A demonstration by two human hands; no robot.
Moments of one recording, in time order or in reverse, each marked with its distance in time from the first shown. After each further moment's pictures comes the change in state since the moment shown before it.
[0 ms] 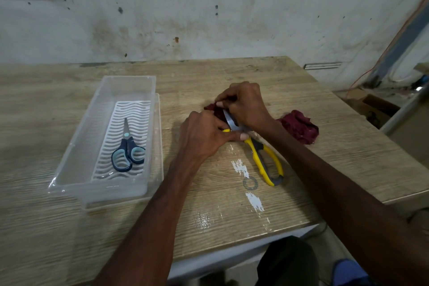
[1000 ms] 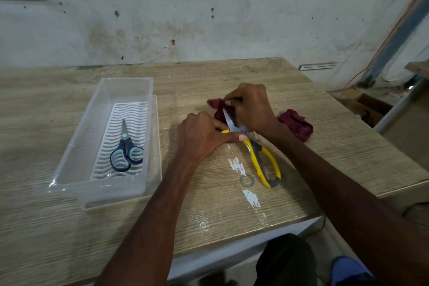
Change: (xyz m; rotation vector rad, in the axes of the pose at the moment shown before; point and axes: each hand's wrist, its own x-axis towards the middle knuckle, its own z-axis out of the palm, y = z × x) left_hand -0.007 0.005 -0.002 -0.028 0.006 -0.058; right_hand -0.013 0.005 -0.014 -0.118 0.053 0.022
